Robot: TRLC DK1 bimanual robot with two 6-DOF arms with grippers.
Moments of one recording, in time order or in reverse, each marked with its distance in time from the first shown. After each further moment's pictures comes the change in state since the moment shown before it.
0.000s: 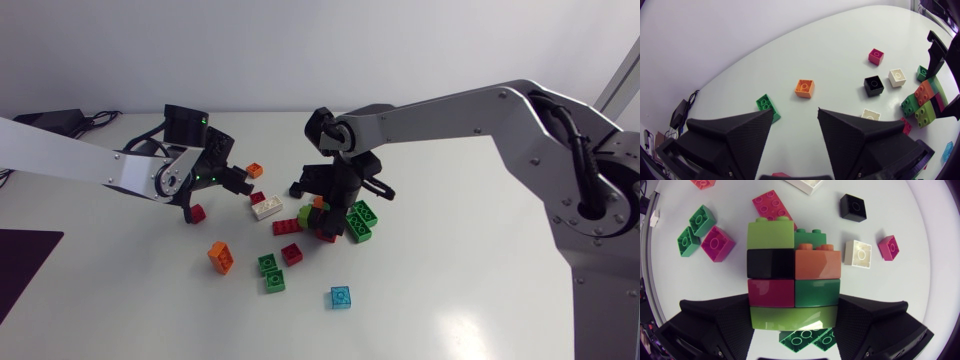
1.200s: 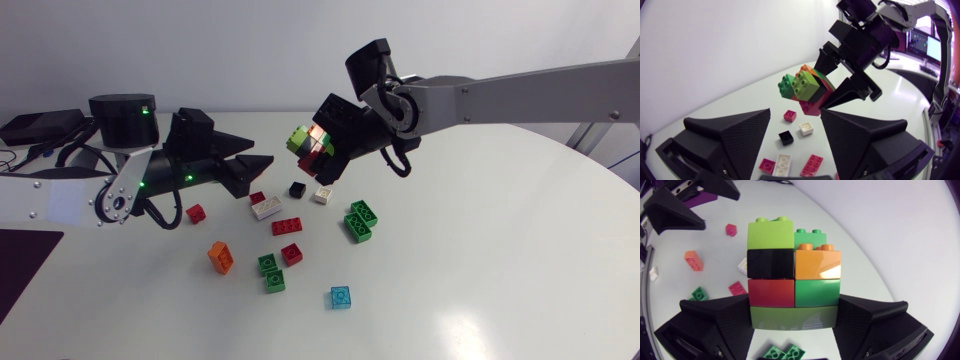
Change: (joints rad) left arm 0.024 -0.298 -0.217 0.229 0.688 -0.084; right arm -0.063 -0.298 -0.238 0.581 -0.117 0.124
